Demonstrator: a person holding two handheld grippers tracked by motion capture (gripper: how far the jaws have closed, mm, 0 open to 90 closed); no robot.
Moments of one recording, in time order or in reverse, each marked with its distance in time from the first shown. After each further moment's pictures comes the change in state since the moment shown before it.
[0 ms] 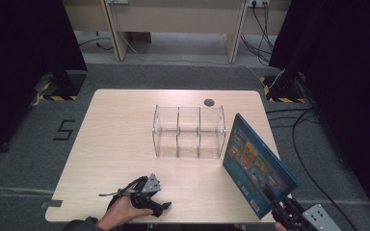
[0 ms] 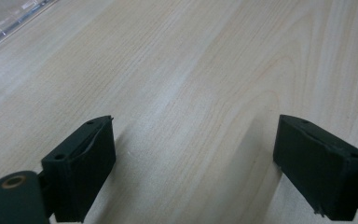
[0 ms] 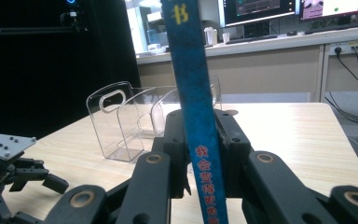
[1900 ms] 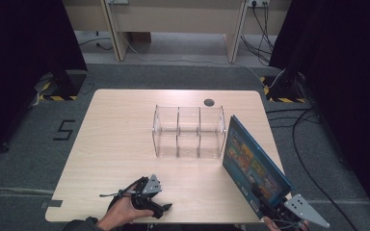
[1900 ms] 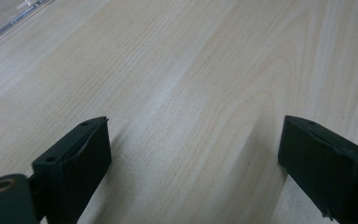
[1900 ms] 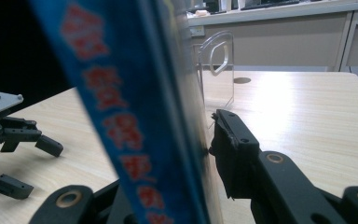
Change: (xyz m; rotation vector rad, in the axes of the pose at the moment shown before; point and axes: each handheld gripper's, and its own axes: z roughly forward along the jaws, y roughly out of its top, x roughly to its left) left arm -0.002 0.000 0.001 -0.002 -0.005 0.009; right arm -0.008 -0.025 0.030 0.131 0.045 -0.033
